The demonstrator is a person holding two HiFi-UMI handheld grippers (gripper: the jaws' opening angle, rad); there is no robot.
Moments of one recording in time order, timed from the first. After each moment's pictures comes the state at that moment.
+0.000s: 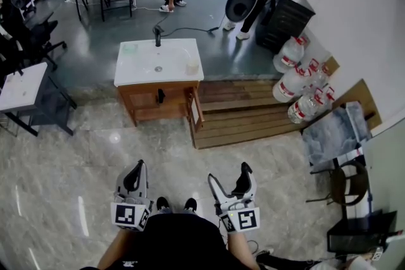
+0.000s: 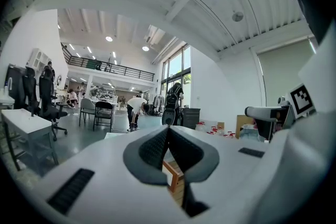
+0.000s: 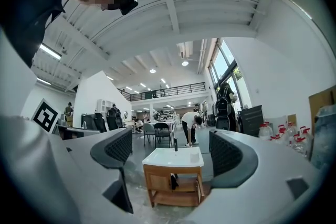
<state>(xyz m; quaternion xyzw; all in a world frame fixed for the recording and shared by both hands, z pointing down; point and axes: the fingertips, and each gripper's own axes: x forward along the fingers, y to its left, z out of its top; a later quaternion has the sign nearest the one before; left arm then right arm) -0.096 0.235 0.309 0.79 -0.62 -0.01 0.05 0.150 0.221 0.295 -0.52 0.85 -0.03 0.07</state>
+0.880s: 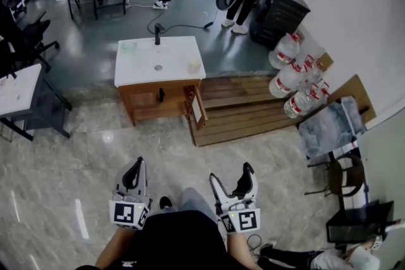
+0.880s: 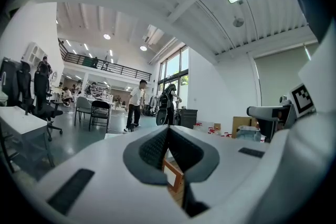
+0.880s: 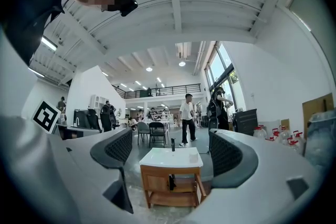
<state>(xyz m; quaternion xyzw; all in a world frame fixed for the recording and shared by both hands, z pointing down) -0.156 0.220 0.314 0.80 -0.59 -0.02 0.04 0.096 0.225 0.289 -0.55 0.83 -0.01 0.06</state>
